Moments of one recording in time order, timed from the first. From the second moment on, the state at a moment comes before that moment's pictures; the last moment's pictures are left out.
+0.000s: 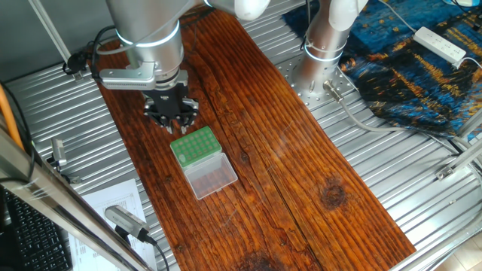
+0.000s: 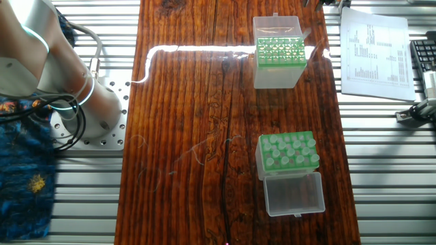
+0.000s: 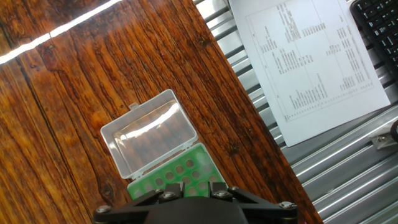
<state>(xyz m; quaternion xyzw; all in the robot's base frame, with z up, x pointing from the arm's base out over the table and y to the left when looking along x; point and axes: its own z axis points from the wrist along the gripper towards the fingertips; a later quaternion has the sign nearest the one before) 0.561 0.139 0.278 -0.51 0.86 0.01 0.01</state>
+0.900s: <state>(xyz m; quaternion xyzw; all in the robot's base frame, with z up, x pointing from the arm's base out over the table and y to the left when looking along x) 0.547 0.103 0.272 -0.52 0.85 -0.01 0.00</state>
